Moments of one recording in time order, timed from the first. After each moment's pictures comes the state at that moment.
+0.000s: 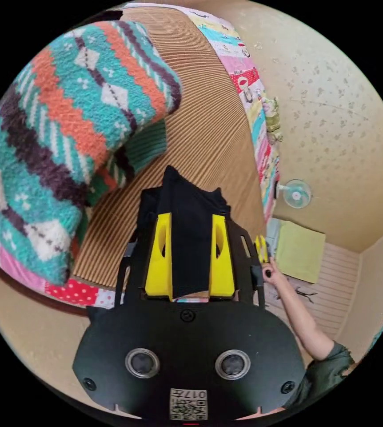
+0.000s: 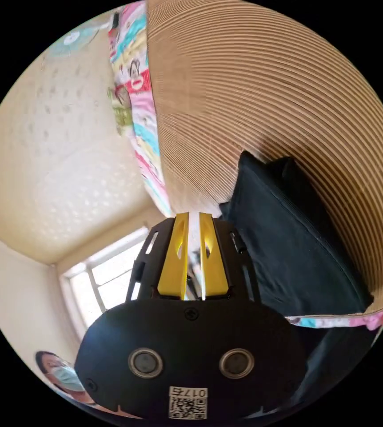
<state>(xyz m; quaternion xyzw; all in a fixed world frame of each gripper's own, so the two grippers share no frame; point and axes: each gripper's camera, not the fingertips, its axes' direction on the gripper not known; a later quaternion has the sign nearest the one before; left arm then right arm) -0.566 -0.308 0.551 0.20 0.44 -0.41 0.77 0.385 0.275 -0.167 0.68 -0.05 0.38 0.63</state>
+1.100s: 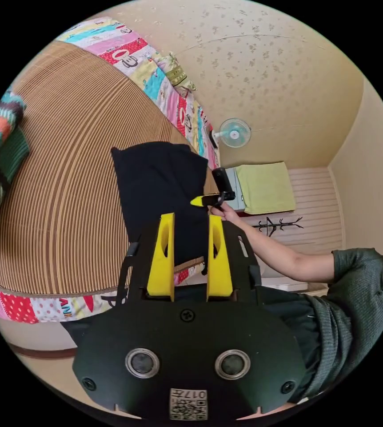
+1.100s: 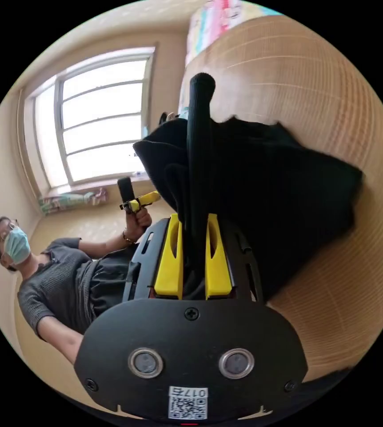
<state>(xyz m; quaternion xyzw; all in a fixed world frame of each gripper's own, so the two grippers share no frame) -0.414 -0.354 0.427 0.30 0.50 -0.20 0.79 0.385 0.264 -0.223 0.21 0.08 0.20 0.95</state>
